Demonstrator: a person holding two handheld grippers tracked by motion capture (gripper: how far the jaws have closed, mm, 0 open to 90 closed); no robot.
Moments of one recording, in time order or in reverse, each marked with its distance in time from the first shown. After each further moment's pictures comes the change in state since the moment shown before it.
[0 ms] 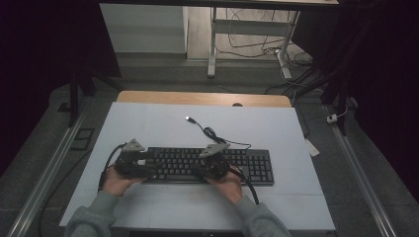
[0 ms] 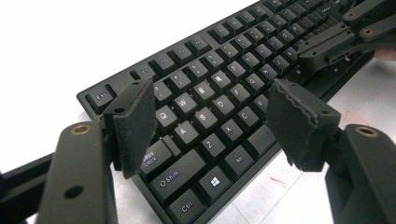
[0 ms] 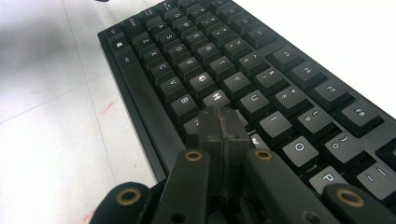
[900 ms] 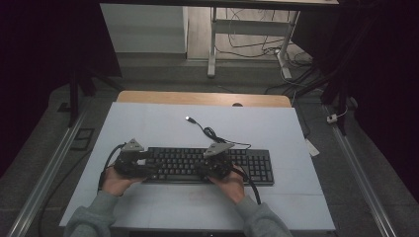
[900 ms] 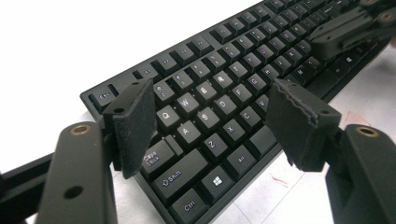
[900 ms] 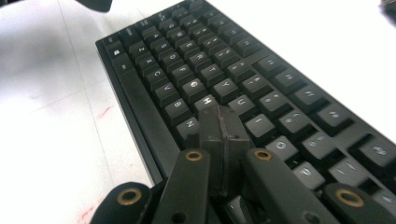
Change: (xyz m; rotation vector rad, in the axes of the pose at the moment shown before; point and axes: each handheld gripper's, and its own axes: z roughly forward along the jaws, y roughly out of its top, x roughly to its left) left arm 0.000 0.000 -0.001 -0.005 0.004 0.000; right arm -0.002 0.000 -0.014 -0.042 -0.029 -0.006
